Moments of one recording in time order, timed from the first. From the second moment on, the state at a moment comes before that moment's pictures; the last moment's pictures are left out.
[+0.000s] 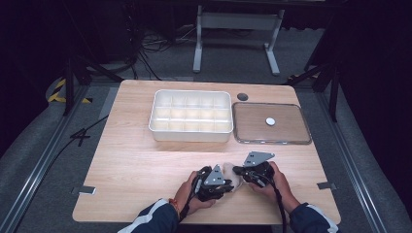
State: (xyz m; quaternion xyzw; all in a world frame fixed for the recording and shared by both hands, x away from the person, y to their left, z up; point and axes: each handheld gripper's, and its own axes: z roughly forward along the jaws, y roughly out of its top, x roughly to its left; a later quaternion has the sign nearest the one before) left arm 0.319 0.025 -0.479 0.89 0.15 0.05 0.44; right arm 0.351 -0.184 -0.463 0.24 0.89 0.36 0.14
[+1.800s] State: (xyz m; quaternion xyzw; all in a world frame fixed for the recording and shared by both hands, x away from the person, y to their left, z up) left arm 0.319 0.057 -0.451 0.88 0.17 0.05 0.43; right arm 0.346 -0.187 -0.446 0.29 0.86 0.40 0.13
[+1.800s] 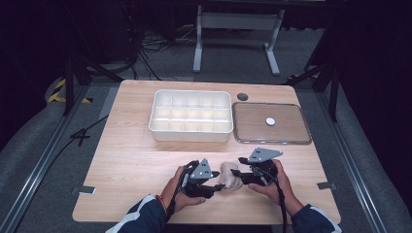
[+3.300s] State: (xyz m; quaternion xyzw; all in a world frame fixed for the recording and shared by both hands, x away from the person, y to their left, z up) left arm 0.319 0.194 -0.476 0.90 0.28 0.11 0.33; right arm 0.349 -0.189 -0.457 0.23 0.89 0.38 0.03
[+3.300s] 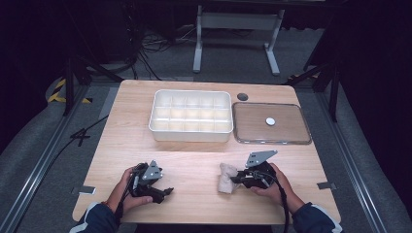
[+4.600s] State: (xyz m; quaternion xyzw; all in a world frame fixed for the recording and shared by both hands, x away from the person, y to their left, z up) left arm 0.322 0.195 -0.483 0.87 0.32 0.12 0.35; right arm 0.347 -0.223 -0.420 0.24 0.86 0.43 0.12
